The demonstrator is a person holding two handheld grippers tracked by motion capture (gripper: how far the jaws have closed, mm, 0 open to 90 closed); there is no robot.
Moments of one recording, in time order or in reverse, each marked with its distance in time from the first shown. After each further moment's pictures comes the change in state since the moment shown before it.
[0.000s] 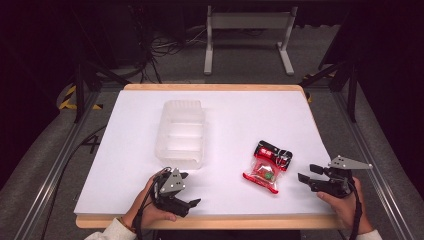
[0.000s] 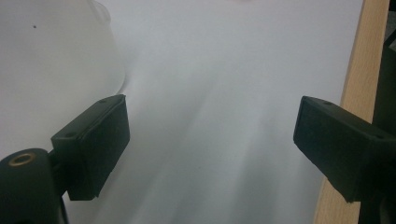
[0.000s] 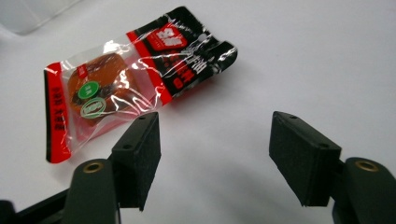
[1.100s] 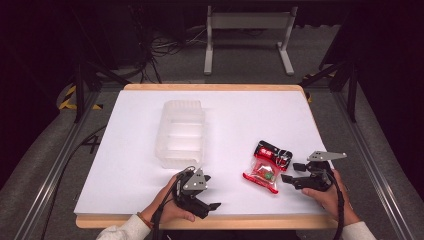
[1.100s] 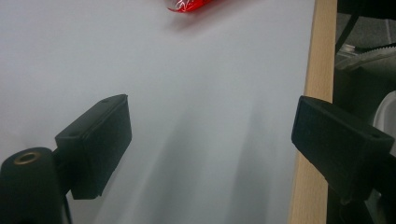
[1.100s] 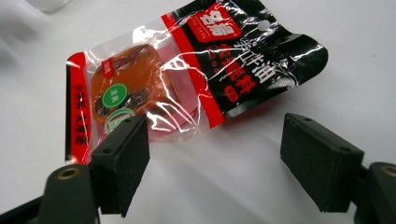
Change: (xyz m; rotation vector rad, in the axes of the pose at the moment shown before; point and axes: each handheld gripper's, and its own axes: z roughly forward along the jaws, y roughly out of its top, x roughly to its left) left arm -0.019 0.038 0.041 0.013 -0.151 0.039; right arm 0.012 0.017 0.045 0.107 0.126 -0.014
